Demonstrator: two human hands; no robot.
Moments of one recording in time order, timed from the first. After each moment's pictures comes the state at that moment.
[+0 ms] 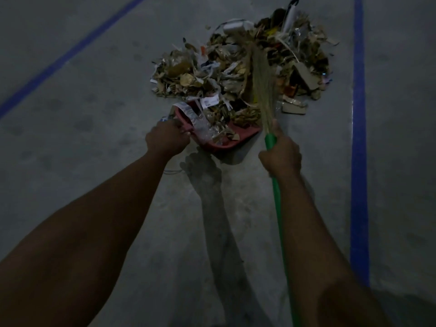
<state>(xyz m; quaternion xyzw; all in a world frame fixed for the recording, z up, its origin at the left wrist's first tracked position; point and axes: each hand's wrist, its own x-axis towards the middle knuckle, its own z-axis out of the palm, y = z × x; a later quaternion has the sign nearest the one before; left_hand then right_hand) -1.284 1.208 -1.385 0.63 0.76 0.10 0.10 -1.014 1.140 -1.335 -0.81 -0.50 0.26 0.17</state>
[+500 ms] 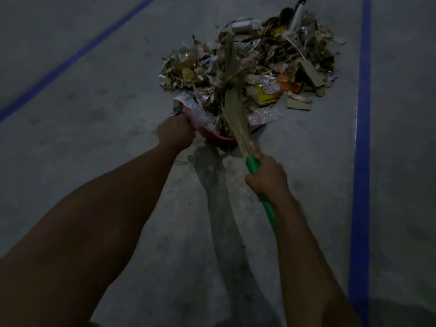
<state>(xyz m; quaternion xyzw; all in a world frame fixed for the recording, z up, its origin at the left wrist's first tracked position) -1.275 1.181 -1.366 0.65 0.75 0.09 0.08 -1.041 1.067 -1.352 -0.73 -0.56 0.35 0.15</state>
